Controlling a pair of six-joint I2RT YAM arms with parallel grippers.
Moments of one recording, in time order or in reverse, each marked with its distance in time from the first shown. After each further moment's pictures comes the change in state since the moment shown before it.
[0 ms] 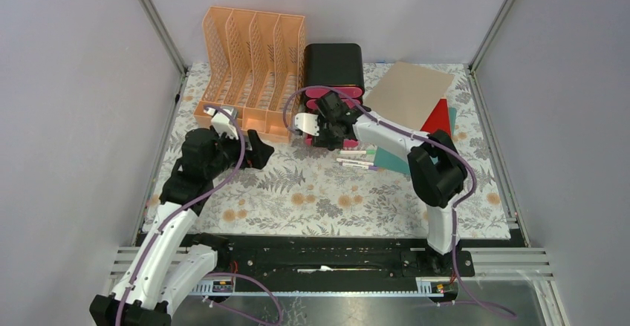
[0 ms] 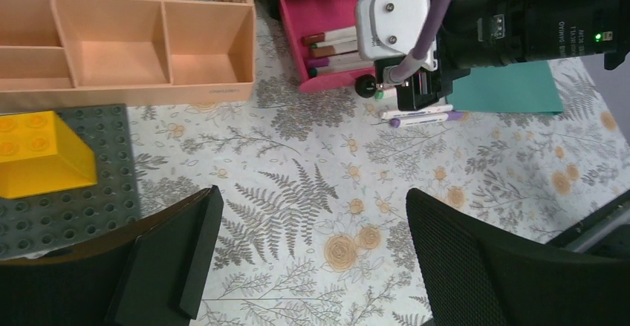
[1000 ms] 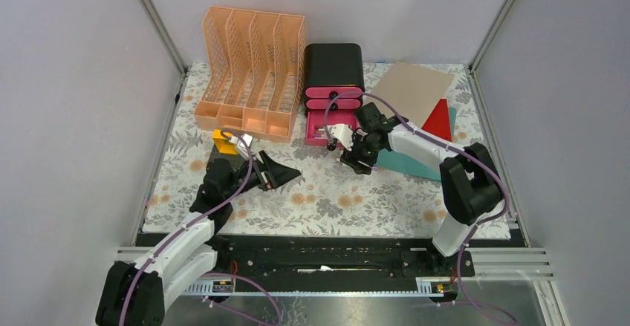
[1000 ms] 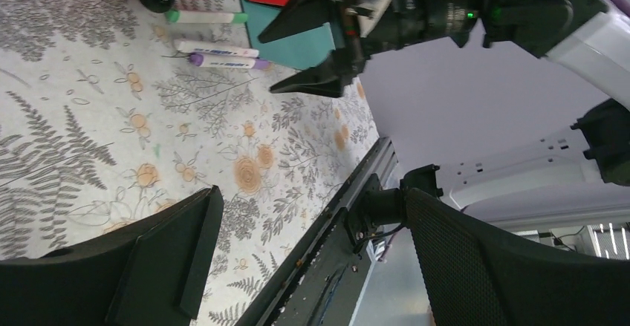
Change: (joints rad) left arm -0.077 0.063 -0.504 0.780 0.381 -0.682; right arm -0.166 -0.291 -0.382 -0.134 -0.357 0.211
